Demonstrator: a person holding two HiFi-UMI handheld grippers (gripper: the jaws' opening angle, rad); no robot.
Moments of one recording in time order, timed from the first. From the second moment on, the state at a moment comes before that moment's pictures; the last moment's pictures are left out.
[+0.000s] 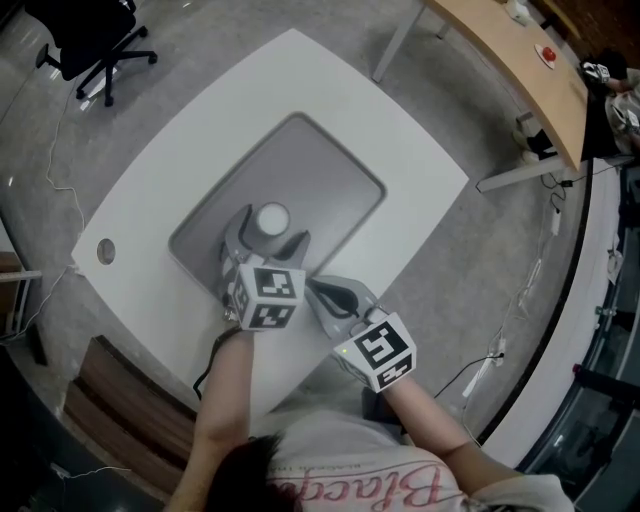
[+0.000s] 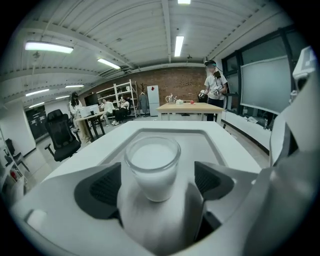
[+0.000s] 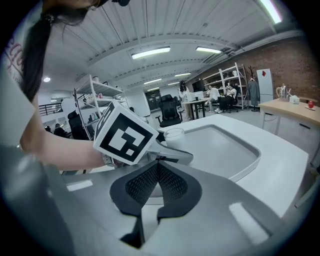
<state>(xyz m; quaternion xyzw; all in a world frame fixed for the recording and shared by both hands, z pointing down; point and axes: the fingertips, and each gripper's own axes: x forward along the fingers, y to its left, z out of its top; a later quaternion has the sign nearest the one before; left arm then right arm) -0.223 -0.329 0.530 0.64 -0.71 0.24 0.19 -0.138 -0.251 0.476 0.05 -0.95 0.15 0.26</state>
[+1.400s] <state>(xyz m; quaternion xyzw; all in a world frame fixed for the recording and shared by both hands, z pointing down) -0.182 -0.202 0.399 0.64 -0.76 0.05 0.13 -0.127 -0.176 0.394 0.06 -0.98 0.00 0.20</state>
